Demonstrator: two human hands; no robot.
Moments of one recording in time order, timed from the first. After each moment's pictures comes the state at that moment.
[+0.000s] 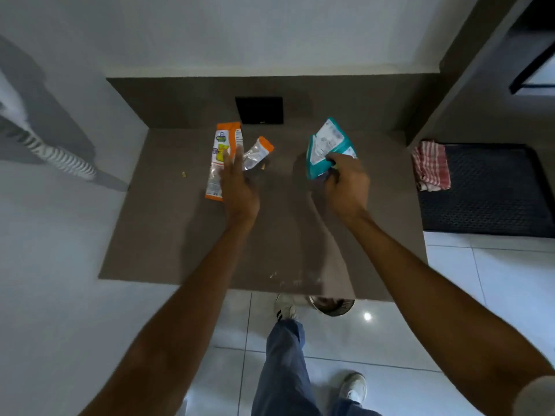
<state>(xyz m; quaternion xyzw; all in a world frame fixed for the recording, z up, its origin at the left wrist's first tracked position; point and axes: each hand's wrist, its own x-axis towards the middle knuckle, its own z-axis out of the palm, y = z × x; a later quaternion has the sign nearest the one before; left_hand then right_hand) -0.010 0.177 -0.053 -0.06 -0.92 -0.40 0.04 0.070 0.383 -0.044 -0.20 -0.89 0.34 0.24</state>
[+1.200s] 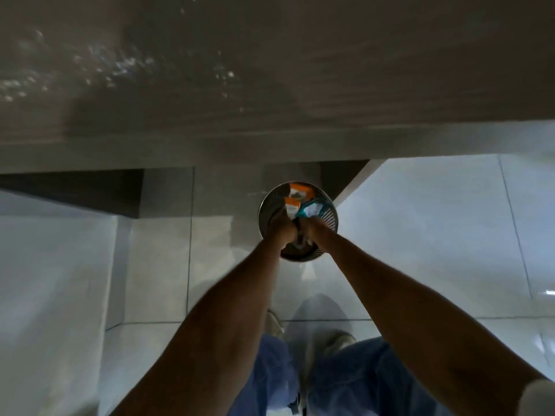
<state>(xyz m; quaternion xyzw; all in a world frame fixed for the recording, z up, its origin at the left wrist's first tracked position) 0.231 0.308 -0.571 0.13 -0.81 -0.37 -0.44 0.265 0.383 -0.583 -0.52 -0.59 0.54 -0.30</state>
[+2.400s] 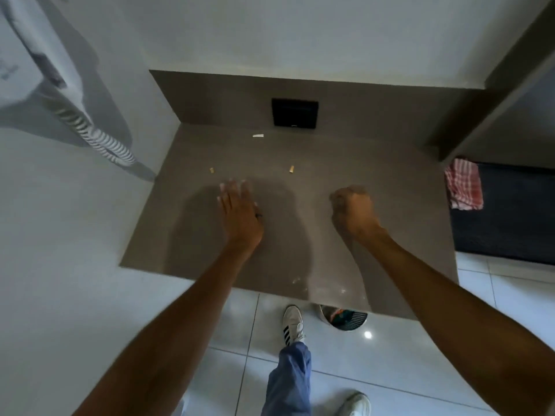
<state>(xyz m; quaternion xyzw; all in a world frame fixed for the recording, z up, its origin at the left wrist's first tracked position) 0.003 0.094 -0.100 -0.07 -0.99 -0.13 -0.02 0.060 0.356 -0.073 -0.12 -0.96 0.24 -0.02</state>
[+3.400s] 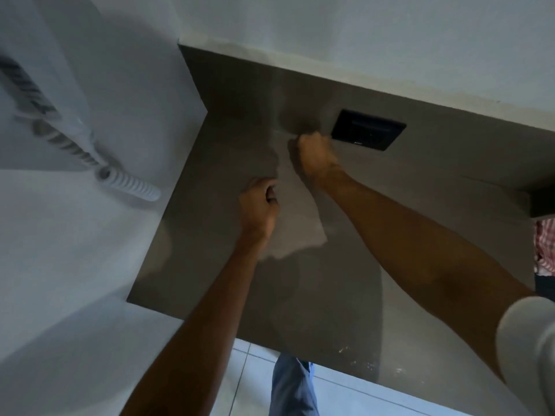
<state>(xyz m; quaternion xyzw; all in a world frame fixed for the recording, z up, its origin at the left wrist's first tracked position) -0.138 0.062 -0.111 0.02 -0.92 -0.39 0.01 -0.229 0.218 -0.079 -0.02 -0.98 0.16 -0.08</state>
